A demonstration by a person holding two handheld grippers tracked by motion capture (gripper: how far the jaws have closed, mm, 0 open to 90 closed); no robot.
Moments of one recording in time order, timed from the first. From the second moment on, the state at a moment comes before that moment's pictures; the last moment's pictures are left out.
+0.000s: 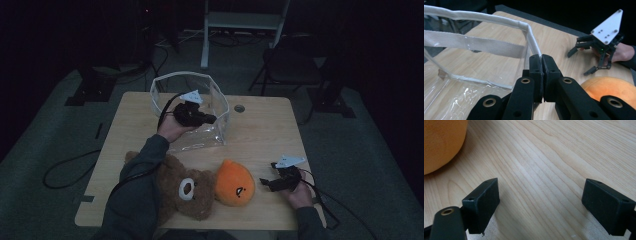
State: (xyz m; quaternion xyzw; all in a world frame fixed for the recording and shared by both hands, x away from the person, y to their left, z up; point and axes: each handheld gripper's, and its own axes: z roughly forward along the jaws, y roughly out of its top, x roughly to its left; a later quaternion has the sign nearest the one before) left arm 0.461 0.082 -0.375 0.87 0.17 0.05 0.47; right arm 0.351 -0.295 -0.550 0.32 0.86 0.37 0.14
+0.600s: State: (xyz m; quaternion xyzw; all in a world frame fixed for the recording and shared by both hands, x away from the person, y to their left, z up) left arm 0.426 0.050 -0.369 0.89 0.10 0.02 0.45; right arm 0.351 -0.295 -0.550 0.32 0.86 0.37 0.14
